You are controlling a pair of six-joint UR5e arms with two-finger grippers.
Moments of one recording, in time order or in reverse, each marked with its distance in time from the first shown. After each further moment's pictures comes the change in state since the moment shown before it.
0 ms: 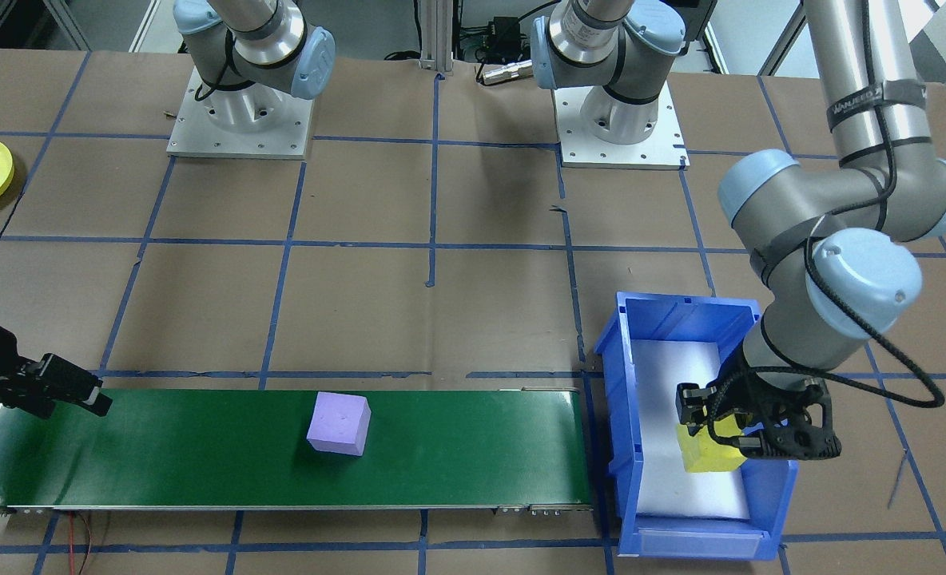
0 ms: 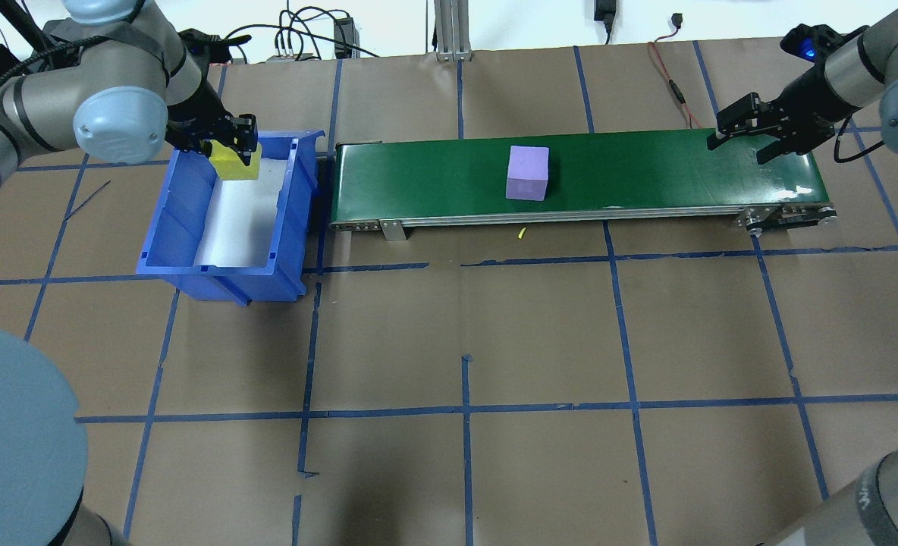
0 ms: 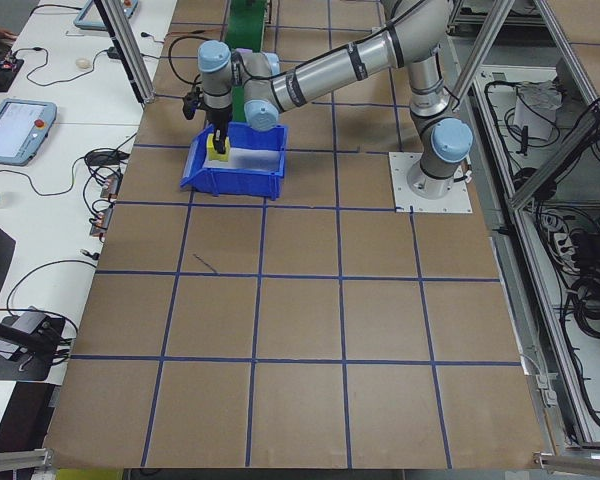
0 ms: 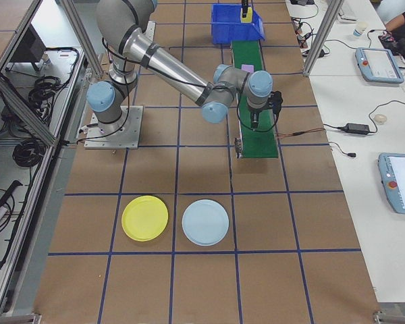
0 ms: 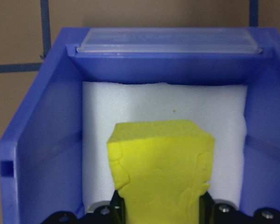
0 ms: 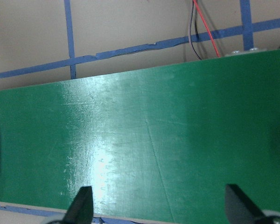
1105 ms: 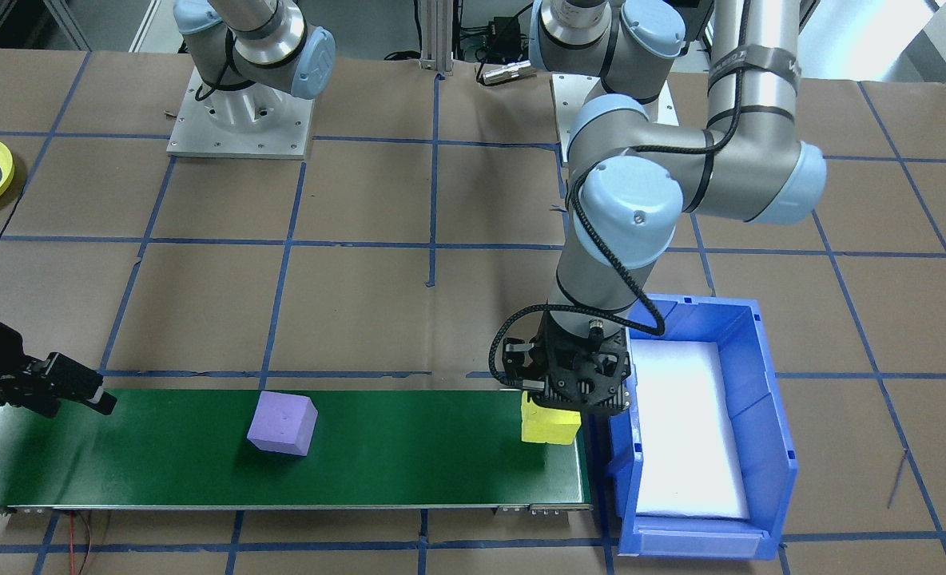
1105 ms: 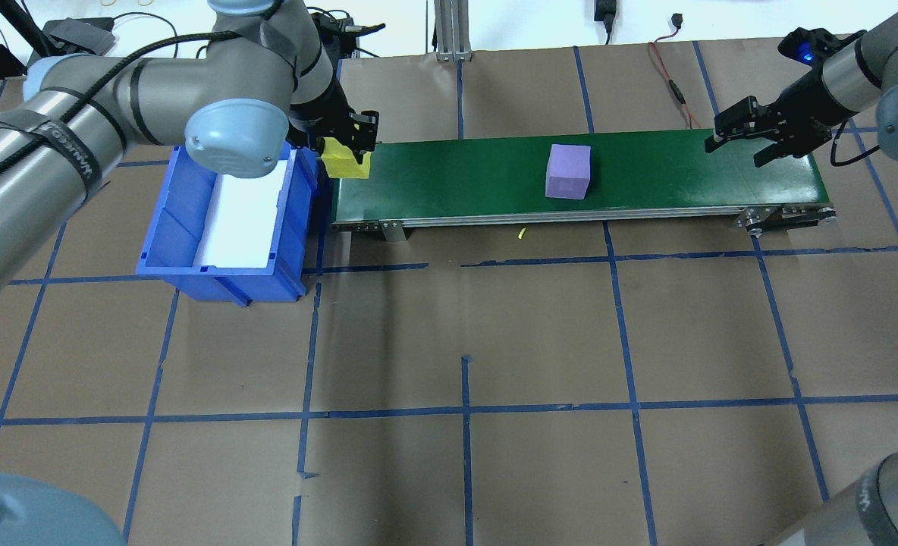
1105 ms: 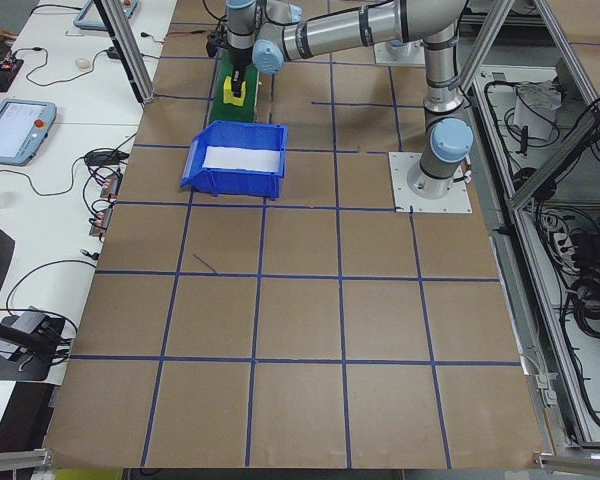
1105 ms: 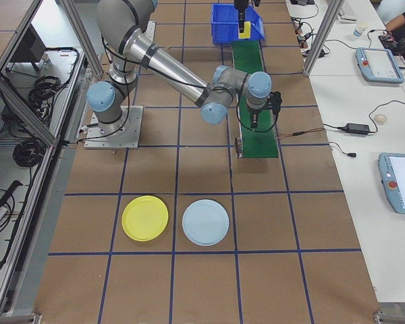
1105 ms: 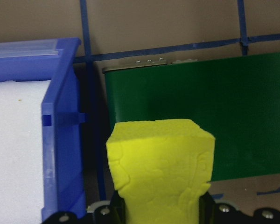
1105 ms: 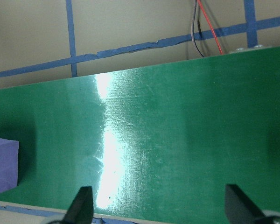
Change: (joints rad) left arm -0.294 -0.017 -0.011 0.067 -0.004 -0.207; right arm 0.000 0.000 0.017 -0.010 0.008 -0.001
